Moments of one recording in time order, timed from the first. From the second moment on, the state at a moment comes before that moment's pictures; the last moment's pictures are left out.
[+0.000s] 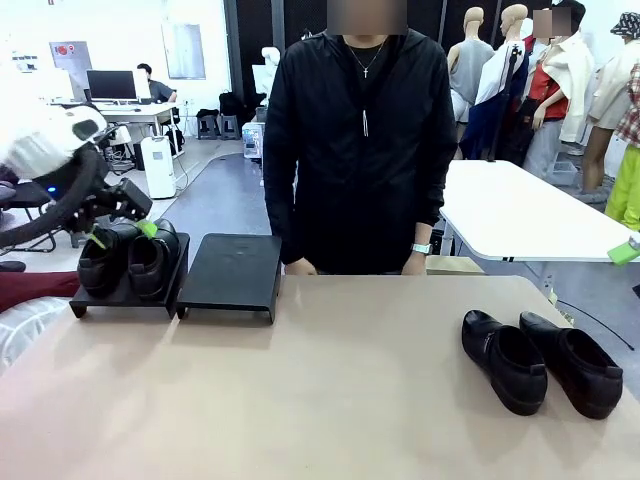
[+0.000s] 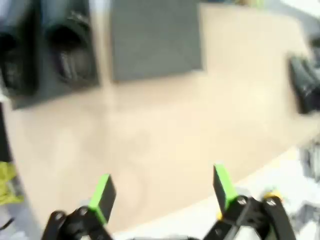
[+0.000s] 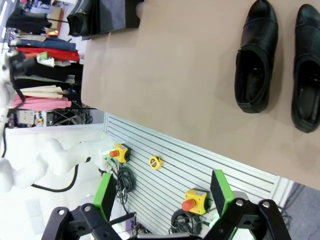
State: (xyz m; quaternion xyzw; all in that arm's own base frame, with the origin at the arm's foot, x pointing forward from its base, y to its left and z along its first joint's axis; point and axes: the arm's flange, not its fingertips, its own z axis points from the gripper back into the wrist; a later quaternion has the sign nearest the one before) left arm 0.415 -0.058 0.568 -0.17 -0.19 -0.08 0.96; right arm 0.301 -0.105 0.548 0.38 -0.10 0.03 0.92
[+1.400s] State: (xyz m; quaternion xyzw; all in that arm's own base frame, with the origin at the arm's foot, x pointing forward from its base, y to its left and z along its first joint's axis) left arm 0.328 -0.050 0.561 -0.33 -0.11 -0.26 0.90; right arm 0.301 -0.105 0.548 0.38 -0.10 0.03 0.92
